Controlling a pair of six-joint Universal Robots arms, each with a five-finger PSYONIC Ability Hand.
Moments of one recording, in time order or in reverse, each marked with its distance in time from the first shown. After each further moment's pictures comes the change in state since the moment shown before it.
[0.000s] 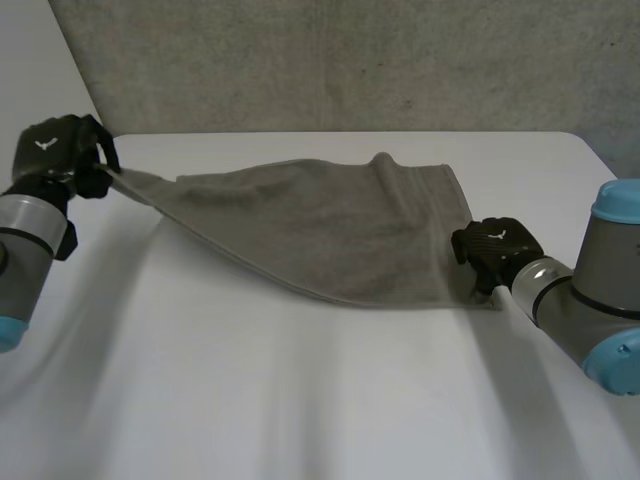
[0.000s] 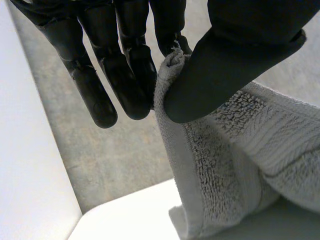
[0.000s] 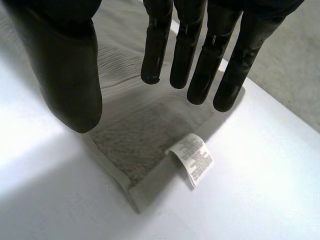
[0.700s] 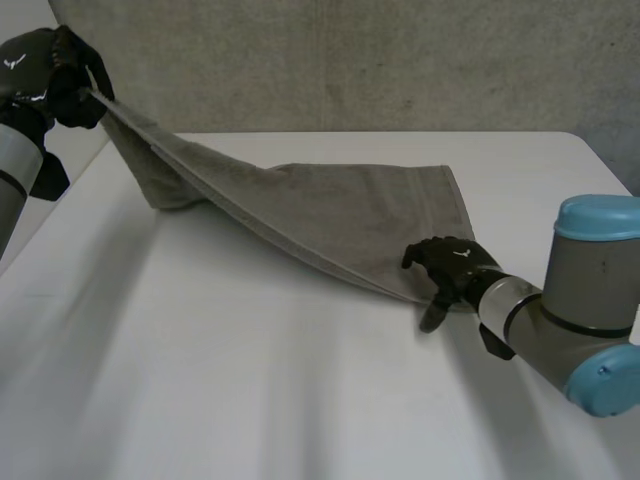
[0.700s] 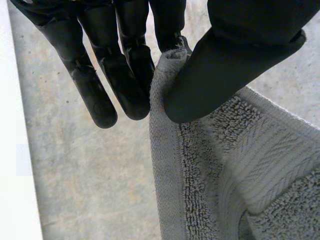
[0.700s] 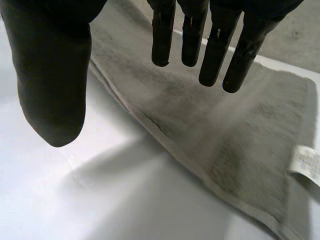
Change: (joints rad) left arm -0.046 0.096 0.204 -0.185 0.008 -0.145; right arm 0.106 0.003 0.020 0.020 -0.055 0.309; left_hand 0.000 0.000 0.000 0.000 0.000; right_hand -0.237 -0.251 -0.238 -0.241 -0.243
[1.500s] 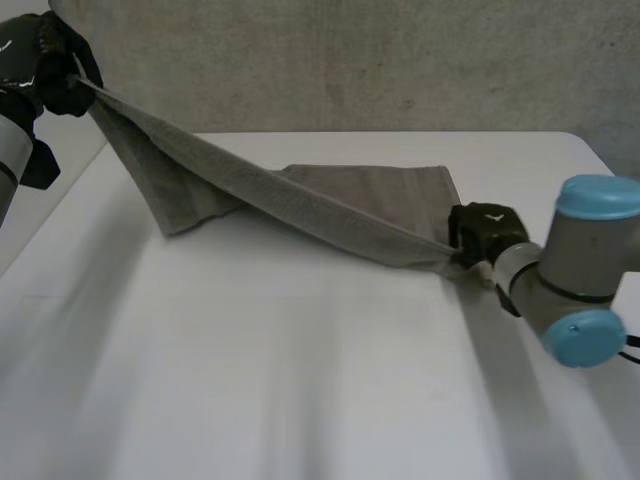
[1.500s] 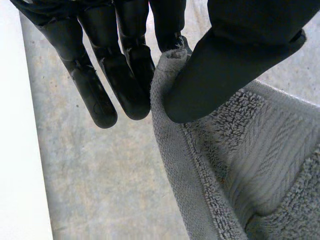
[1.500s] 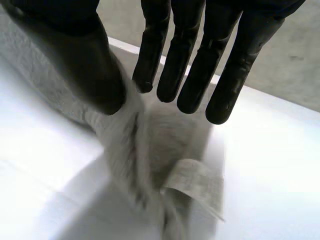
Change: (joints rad) left arm 0.020 -0.018 0.044 -0.015 -0.010 0.000; right arm -0.072 0.131 -0.182 -0.079 0.154 0.013; left_hand 0.000 0.000 0.000 0.000 0.000; right_hand 0.621 0.618 0.618 0.620 0.646
